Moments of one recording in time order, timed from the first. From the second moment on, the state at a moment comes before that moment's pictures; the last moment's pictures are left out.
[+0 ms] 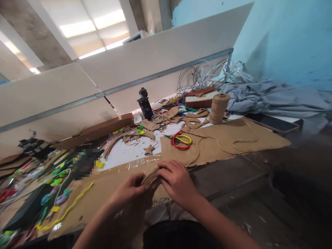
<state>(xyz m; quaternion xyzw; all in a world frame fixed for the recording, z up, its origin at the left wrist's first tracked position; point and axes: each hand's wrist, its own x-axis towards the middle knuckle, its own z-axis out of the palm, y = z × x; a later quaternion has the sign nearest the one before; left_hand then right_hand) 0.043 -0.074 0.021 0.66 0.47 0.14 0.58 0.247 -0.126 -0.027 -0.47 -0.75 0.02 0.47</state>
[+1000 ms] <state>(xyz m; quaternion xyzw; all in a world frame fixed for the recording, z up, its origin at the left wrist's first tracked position) 0.046 -0.115 0.029 0.64 0.44 0.24 0.58 0.235 -0.151 -0.003 -0.37 -0.43 0.56 0.60</state>
